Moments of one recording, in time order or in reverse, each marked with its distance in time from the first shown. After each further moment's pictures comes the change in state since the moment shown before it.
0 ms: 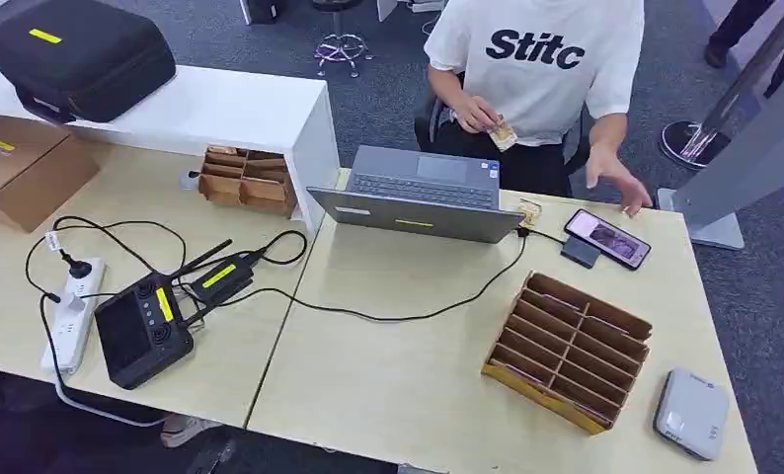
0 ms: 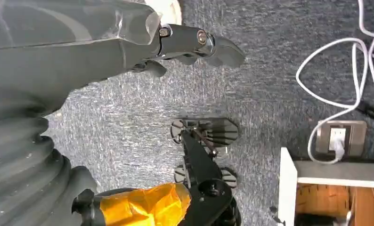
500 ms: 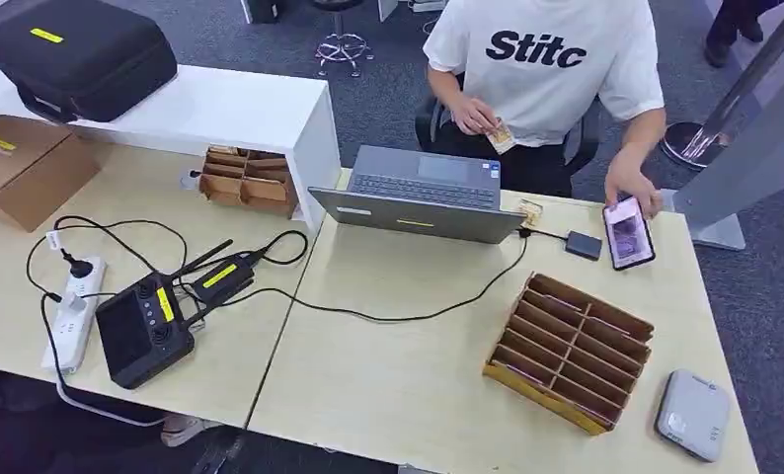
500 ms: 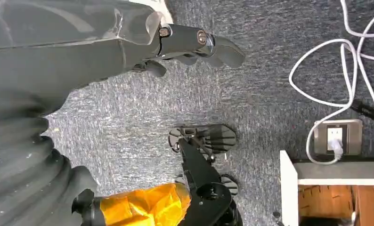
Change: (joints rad) left arm -0.010 -0.007 -0.048 0.000 -0.029 0.042 -0.029; right arm 0.010 0.072 -0.385 0.155 -0.719 0.088 -0.100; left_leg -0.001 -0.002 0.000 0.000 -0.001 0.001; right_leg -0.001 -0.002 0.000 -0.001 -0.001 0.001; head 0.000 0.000
